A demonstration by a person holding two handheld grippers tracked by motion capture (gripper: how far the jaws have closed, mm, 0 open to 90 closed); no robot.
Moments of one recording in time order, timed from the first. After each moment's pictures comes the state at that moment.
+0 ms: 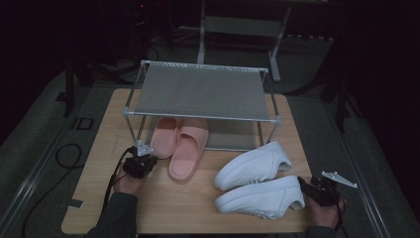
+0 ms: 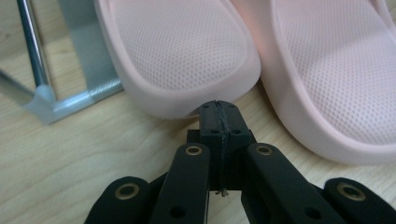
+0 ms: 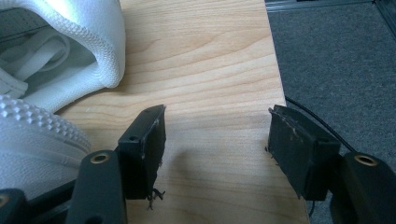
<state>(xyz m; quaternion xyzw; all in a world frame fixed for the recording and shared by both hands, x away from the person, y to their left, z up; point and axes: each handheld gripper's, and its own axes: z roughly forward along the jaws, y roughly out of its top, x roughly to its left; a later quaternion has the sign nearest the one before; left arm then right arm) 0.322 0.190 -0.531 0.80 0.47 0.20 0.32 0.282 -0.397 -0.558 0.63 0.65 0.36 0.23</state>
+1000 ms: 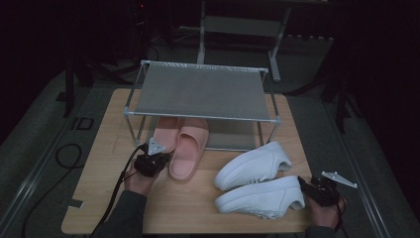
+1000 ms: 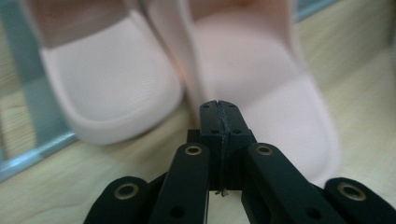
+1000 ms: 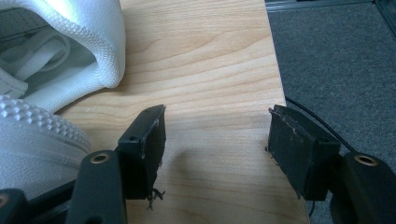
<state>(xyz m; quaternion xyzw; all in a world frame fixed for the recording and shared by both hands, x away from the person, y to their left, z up) 0.317 0.155 -0.512 0.81 0.43 0.19 0.35 0.282 -0.397 -0.558 0.63 0.65 0.36 0.23</state>
